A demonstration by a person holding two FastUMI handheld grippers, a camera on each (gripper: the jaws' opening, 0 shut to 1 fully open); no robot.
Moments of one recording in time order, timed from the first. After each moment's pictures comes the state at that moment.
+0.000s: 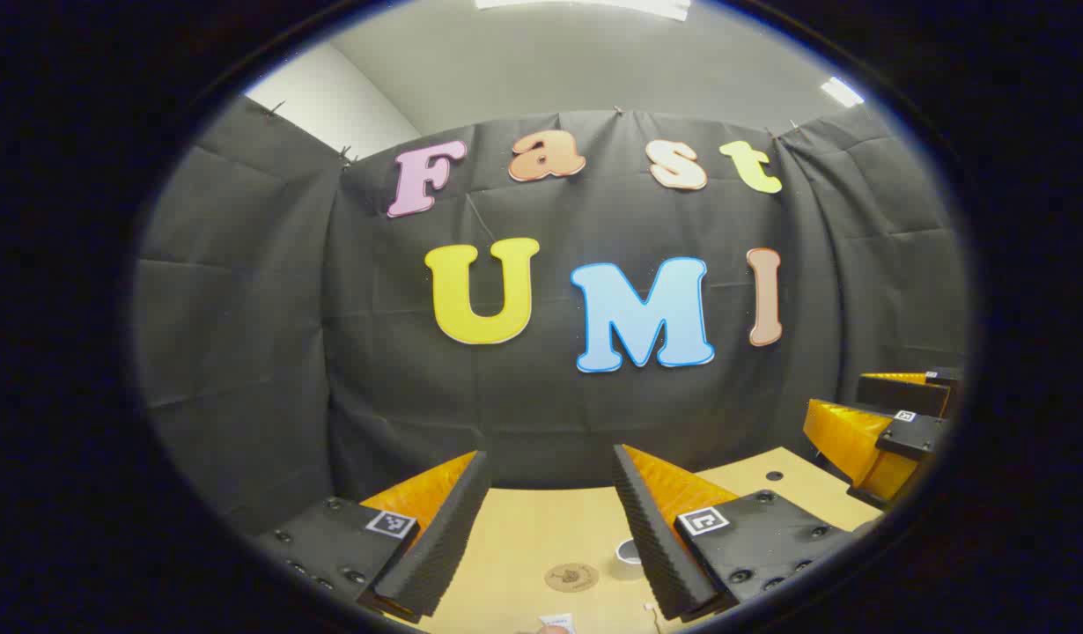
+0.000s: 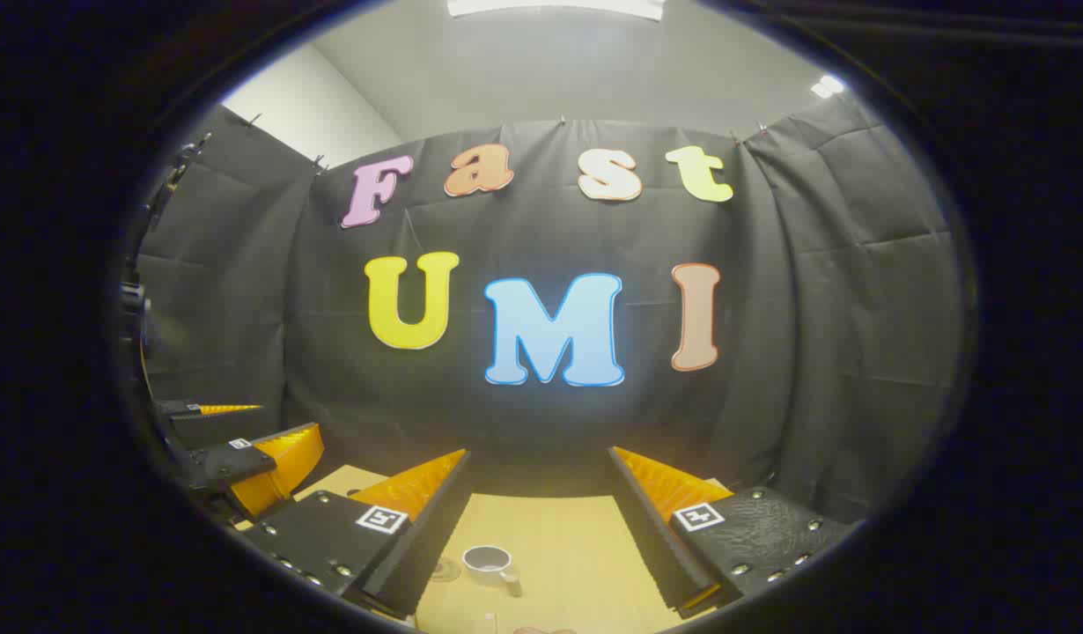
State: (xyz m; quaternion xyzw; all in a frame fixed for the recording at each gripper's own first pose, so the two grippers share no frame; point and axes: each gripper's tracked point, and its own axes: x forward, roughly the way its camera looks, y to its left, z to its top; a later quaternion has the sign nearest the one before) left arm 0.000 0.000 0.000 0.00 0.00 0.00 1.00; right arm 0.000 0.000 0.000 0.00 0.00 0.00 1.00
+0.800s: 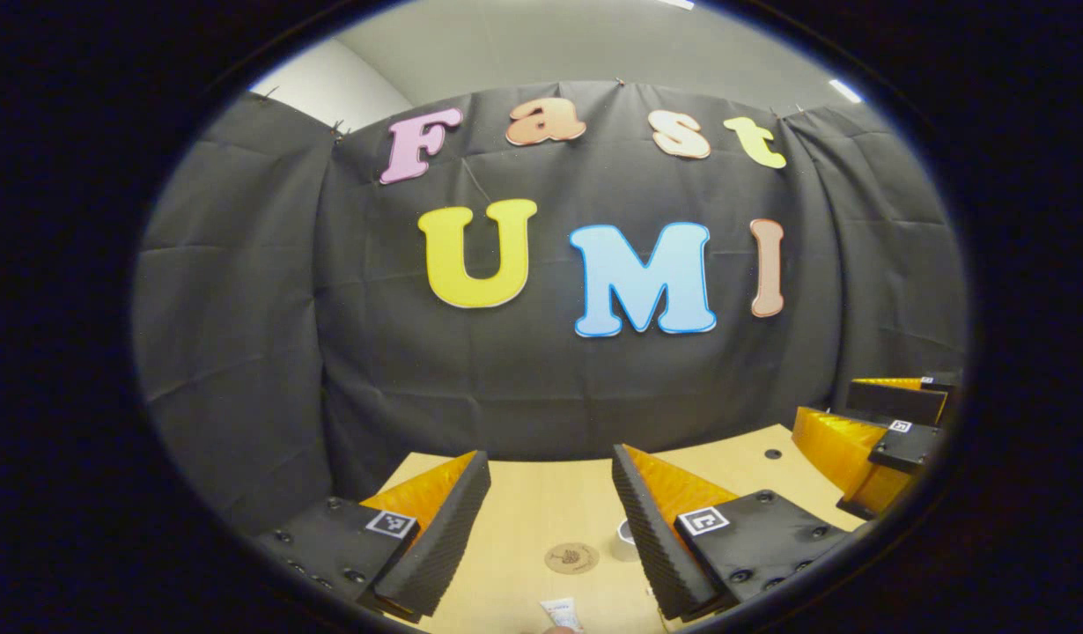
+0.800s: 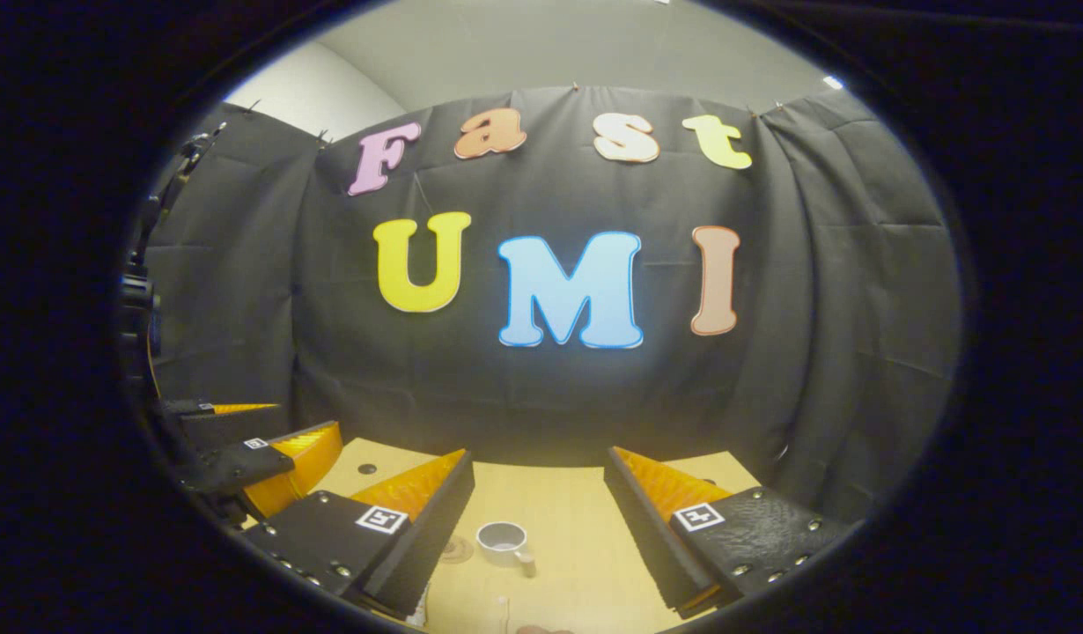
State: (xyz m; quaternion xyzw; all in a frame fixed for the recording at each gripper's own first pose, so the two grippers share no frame) left arm 0.022 0.000 -0.042 -0.01 0.07 -0.01 1.00; right arm 0.012 0.023 -0.038 0.00 0.08 0.02 1.00
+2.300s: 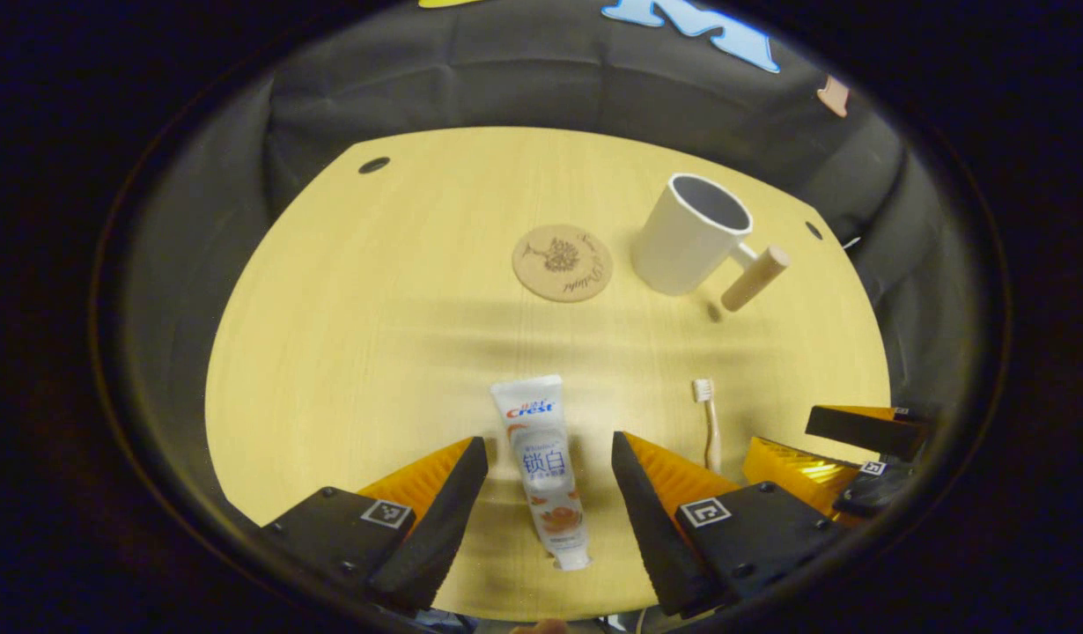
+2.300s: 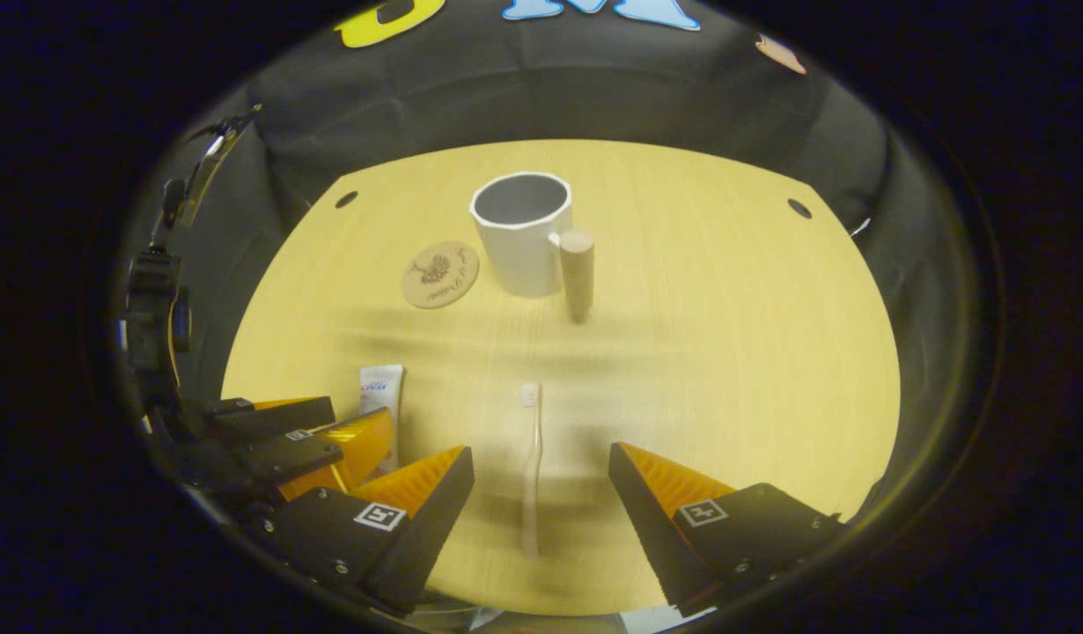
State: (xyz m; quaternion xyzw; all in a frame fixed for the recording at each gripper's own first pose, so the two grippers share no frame) left arm -0.018 -0.009 -0.448 -0.08 0.53 -0.01 0.84; right arm -0.034 0.067 -0.366 0.02 0.54 0.07 0.84
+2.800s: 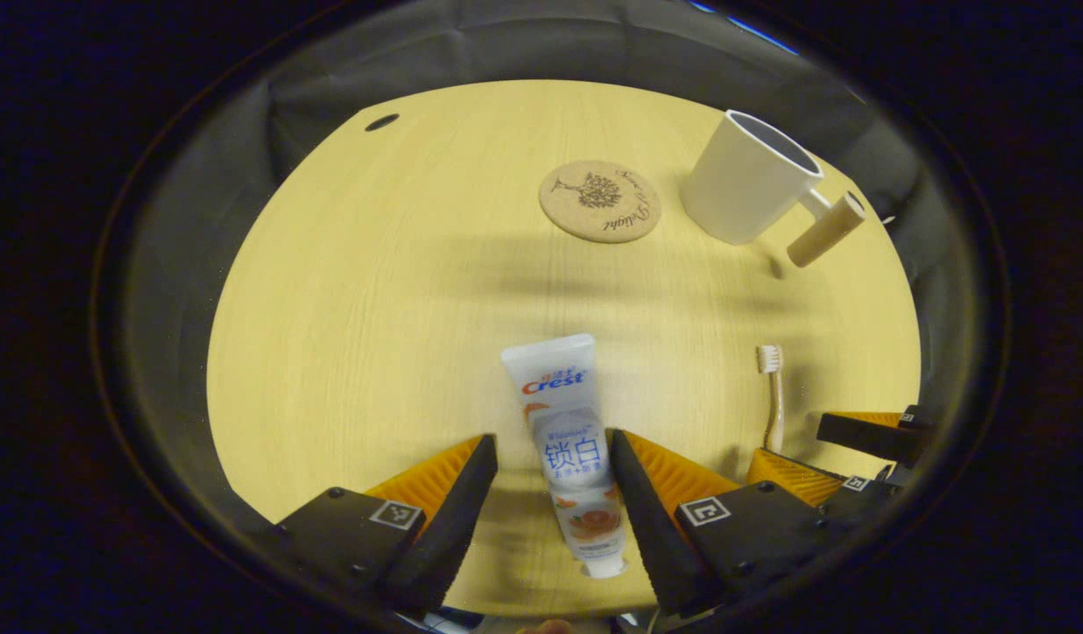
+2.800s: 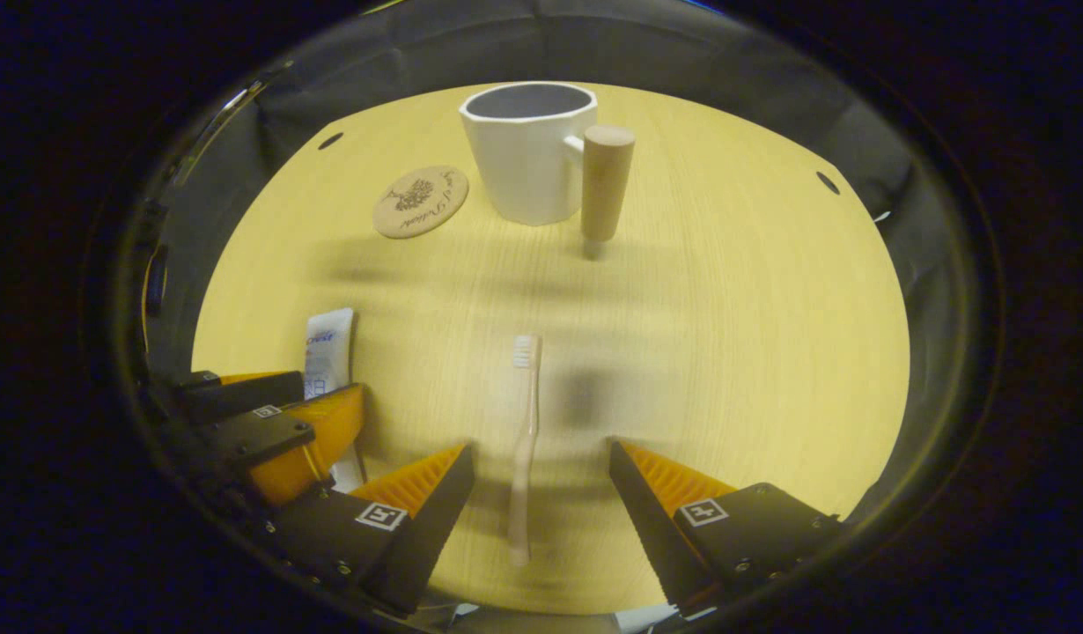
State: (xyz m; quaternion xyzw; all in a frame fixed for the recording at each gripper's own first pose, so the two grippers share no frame) left arm -0.024 0.004 -0.486 -0.05 0.58 0.02 0.81; right arm -0.042 0.070 -0.420 -0.02 0.60 0.07 0.79
